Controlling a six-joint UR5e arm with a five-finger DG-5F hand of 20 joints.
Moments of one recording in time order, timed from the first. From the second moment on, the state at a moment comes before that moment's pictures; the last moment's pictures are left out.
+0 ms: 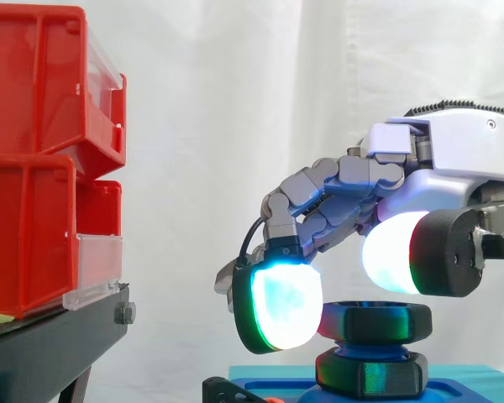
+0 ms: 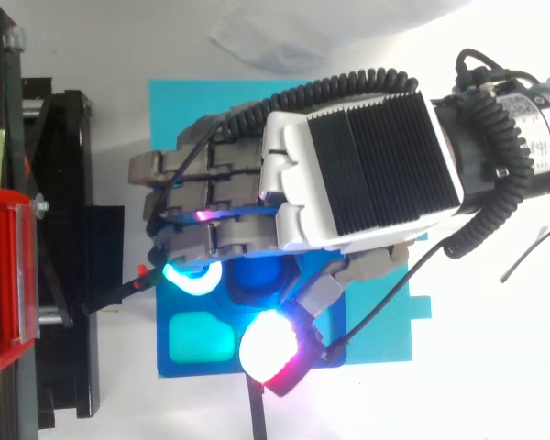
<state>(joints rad) 0.04 -2.25 -1.25 -2.71 -1.79 -1.31</state>
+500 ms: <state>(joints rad) -0.02 -2.25 -1.25 -2.71 -1.84 -1.31</state>
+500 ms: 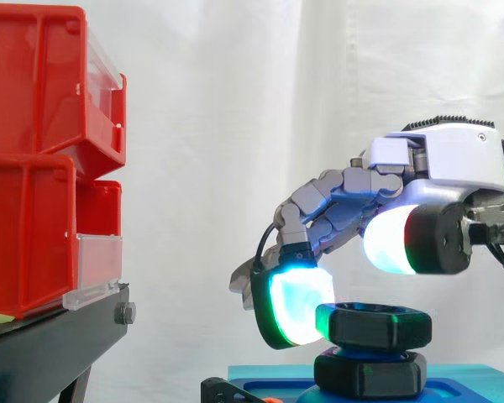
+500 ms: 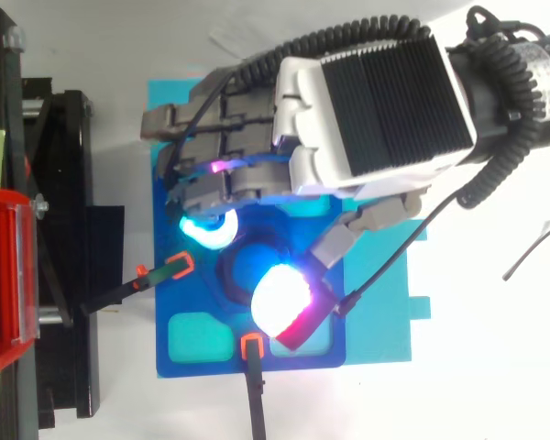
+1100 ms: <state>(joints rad) -0.01 -2.25 -1.25 -2.61 -1.88 -1.28</state>
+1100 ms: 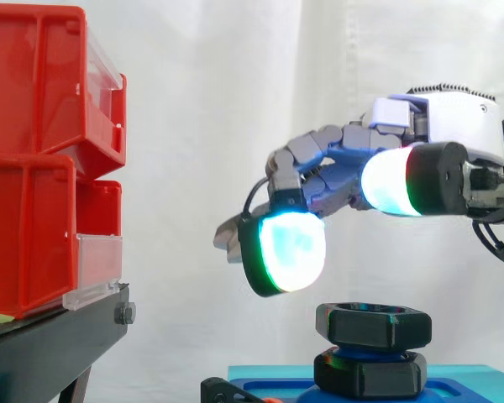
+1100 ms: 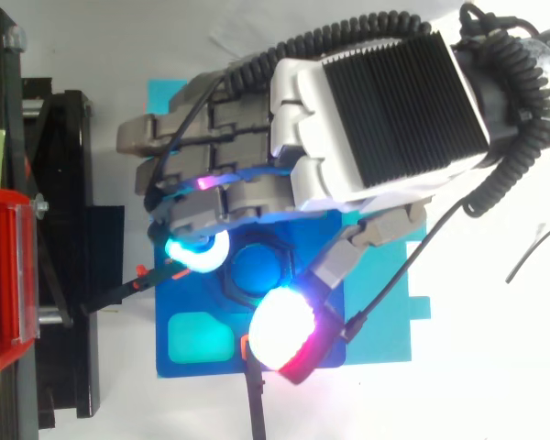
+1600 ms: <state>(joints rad) 0.05 -2.25 -1.25 -2.58 -1.84 -1.33</state>
